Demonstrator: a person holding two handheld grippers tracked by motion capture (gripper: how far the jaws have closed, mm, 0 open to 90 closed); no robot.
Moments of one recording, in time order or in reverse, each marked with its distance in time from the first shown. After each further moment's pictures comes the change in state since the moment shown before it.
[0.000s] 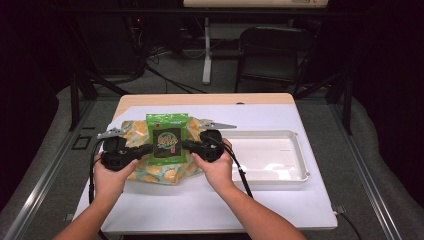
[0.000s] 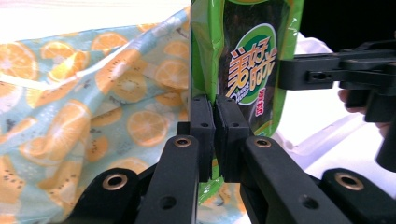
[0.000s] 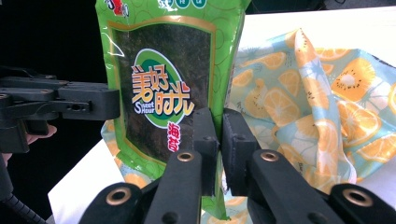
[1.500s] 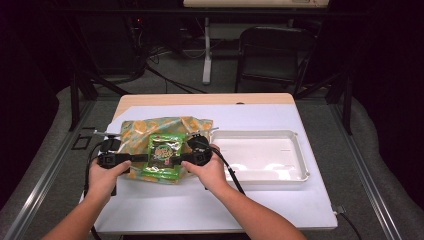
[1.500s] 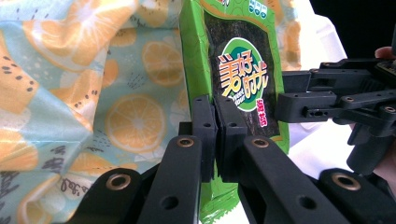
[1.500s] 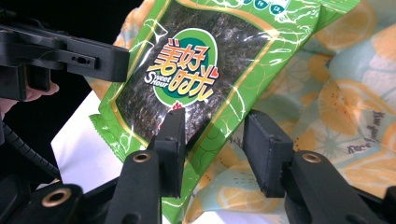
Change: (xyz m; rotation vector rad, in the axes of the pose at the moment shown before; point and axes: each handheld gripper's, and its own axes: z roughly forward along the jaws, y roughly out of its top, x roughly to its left) left arm 0.054 -0.016 0.015 0.190 -0.113 -0.283; right arm -0.006 -0.020 0.045 0.274 0.046 0.048
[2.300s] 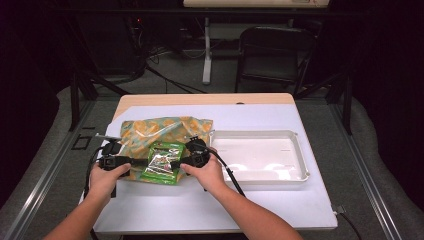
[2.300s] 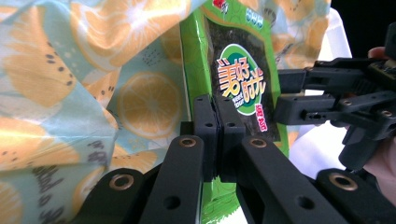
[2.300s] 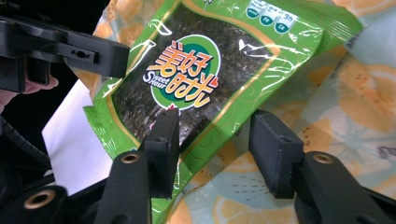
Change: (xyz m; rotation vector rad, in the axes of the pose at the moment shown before) left arm 0.029 -0.007 0.016 0.075 -0.040 -0.095; right arm -0.012 -0.007 0.021 0.072 0.011 0.022
